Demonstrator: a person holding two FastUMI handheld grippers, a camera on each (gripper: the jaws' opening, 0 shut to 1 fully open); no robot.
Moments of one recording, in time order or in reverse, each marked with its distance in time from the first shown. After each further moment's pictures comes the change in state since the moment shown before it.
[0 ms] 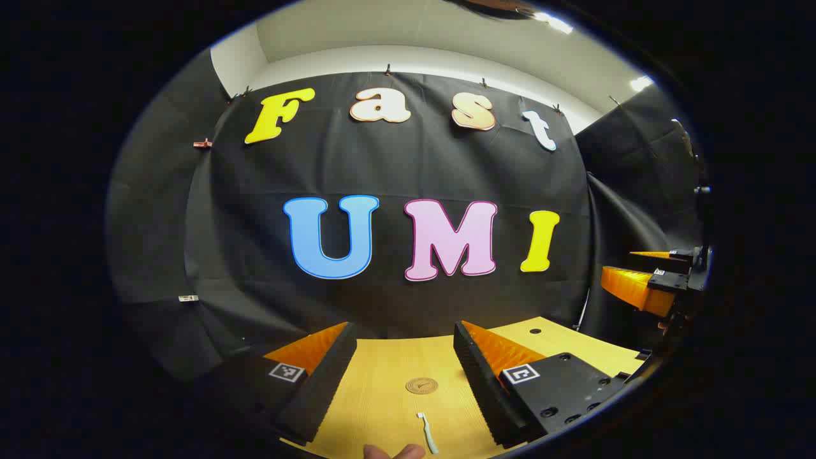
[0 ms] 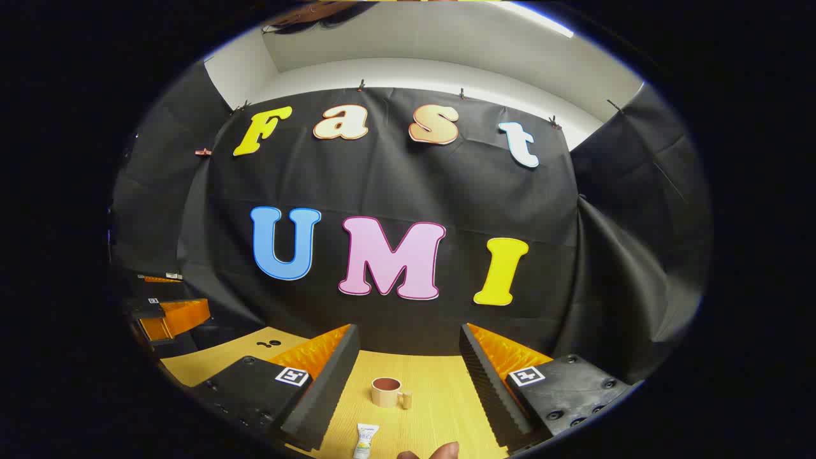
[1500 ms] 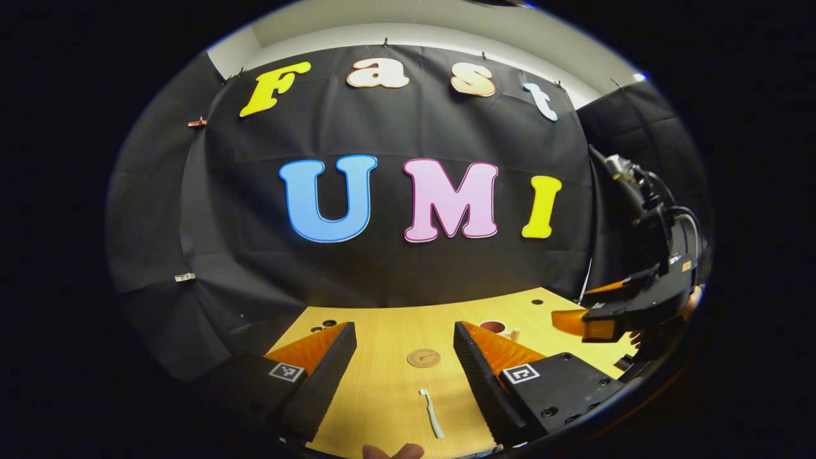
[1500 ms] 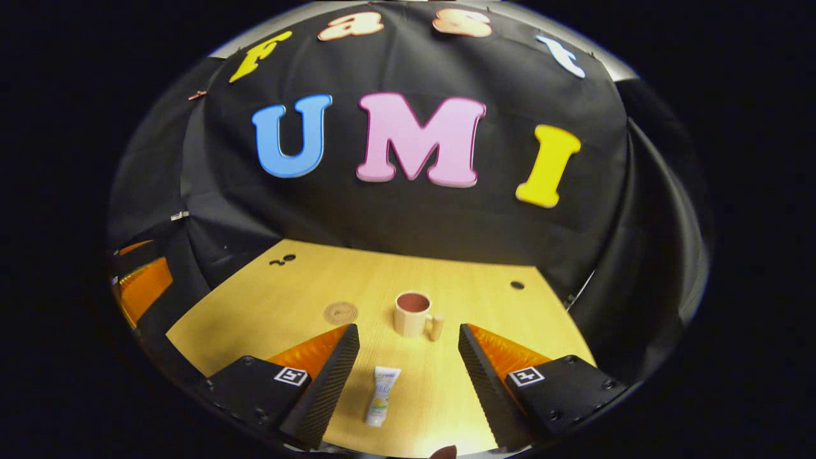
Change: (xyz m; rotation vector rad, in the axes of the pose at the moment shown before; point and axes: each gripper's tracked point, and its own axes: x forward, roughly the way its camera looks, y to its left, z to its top) left arm 0.003 0.004 -0.068 0.010 0.160 0.010; right arm 0.043 0.048 -0.193 0.035 0.620 0.128
